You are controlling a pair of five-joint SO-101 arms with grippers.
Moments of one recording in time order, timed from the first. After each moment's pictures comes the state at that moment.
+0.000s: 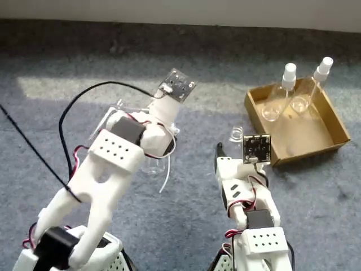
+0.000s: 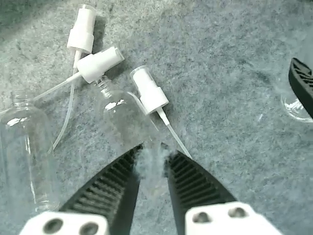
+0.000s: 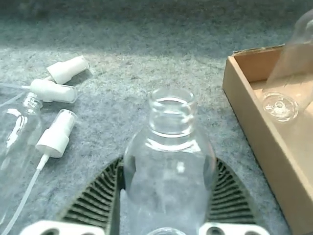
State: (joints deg) left arm 21.0 -21.1 26.2 65.7 -2.0; right arm -9.8 -77.0 93.5 16.8 -0.4
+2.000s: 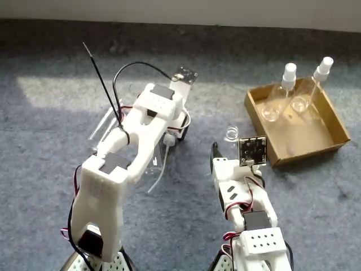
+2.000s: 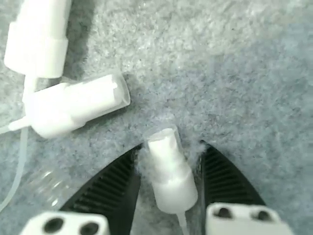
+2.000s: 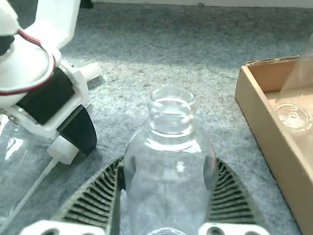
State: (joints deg) left arm 17.5 36.0 -14.4 68.5 4.1; right arm -12.0 -77.0 95.6 13.6 -0.5
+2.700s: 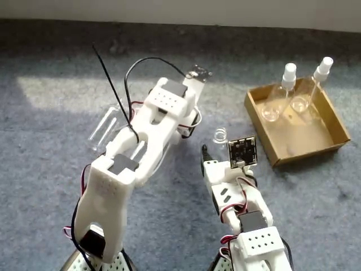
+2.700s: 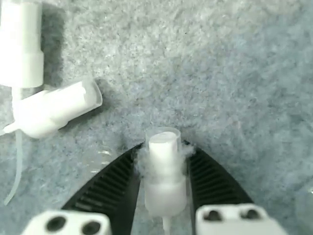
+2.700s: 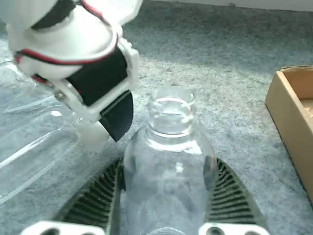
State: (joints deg) left arm 21.2 37.1 -25.5 79.3 4.0; right arm -17.5 -77.0 95.6 13.6 -0.5
